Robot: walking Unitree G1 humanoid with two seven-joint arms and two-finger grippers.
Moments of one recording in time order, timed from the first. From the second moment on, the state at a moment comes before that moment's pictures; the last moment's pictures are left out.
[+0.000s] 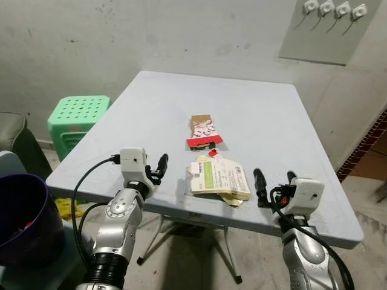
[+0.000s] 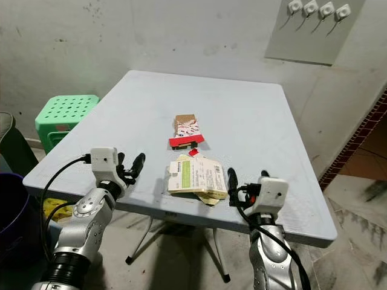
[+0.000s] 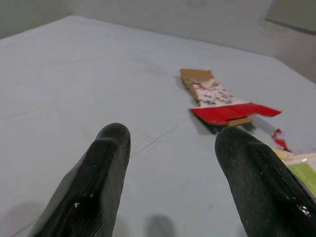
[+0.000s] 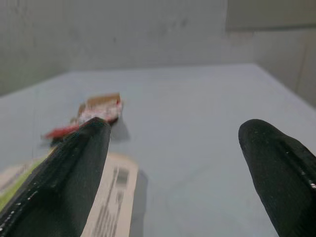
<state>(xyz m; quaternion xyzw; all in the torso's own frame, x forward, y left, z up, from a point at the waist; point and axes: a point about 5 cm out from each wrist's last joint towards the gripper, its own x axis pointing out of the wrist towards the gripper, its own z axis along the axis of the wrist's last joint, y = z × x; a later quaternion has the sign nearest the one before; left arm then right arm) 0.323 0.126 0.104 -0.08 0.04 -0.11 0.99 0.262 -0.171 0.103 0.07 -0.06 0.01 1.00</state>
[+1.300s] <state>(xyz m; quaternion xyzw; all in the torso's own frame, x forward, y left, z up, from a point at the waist) 0.325 0.143 0.110 -0.09 0.03 -0.11 0.99 0.259 -0.135 0.113 0.10 -0.06 0.15 0.98</state>
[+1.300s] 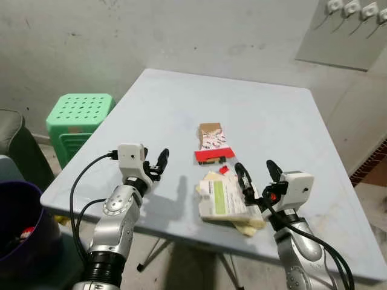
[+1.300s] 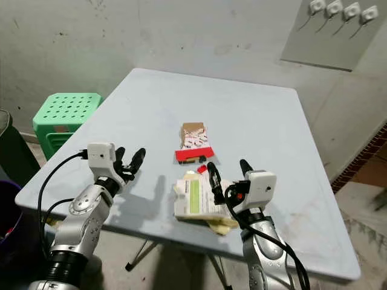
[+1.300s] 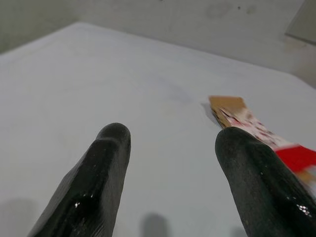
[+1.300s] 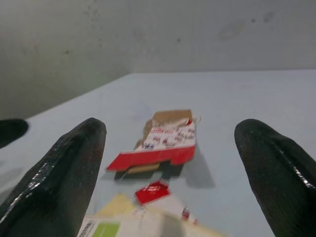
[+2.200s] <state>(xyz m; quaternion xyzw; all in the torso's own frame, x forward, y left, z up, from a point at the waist) 0.320 0.123 0.108 -0.05 0.03 -0.12 0.99 0.264 -0.155 0.117 0.07 -0.03 0.13 0.99</state>
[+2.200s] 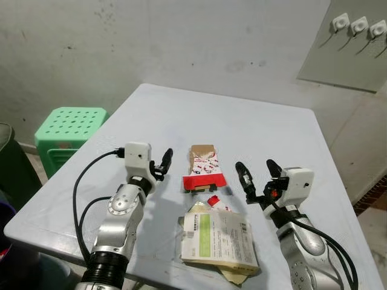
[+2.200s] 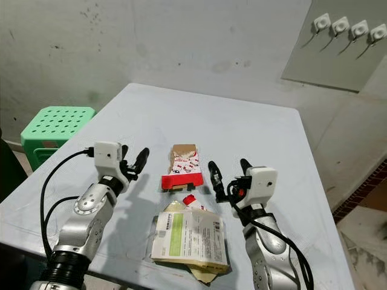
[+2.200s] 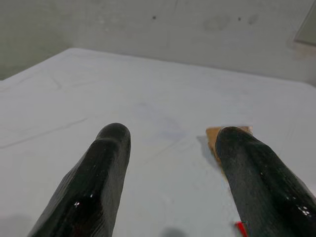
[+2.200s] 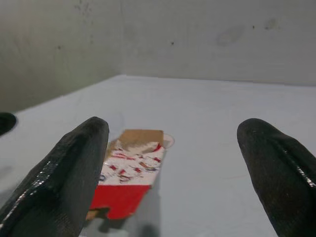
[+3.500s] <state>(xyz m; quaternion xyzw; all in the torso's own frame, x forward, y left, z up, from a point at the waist) 0.287 0.086 0.106 0.00 0.04 -0.24 0.97 0.323 -0.134 0.093 0.30 0.13 0.13 0.94</state>
